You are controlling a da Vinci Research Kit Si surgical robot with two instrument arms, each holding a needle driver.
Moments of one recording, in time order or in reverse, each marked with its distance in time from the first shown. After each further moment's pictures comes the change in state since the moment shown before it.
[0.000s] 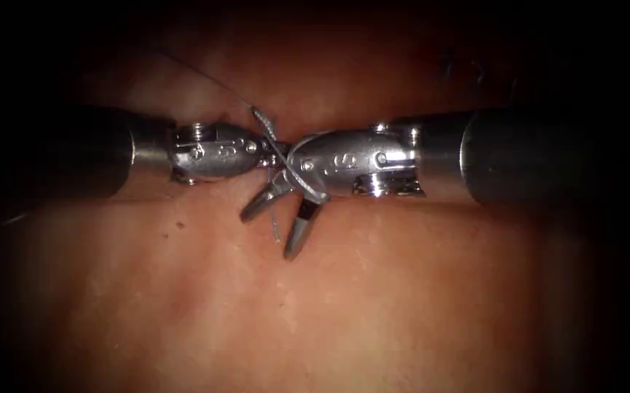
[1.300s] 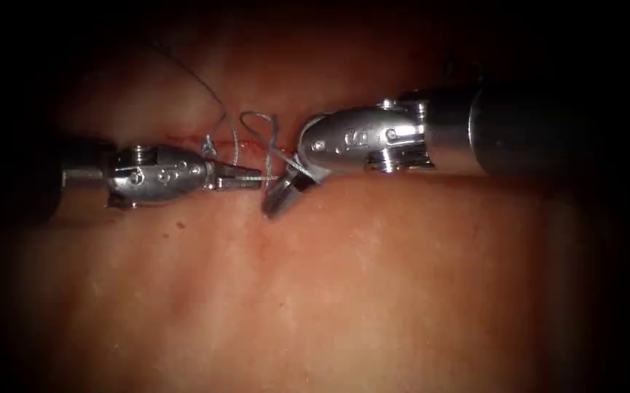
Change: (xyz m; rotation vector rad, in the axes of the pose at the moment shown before) right arm -0.001 0.001 -0.003 -0.138 0.060 0.019; left arm -0.002 0.004 -0.006 0.025 -0.020 -0.008
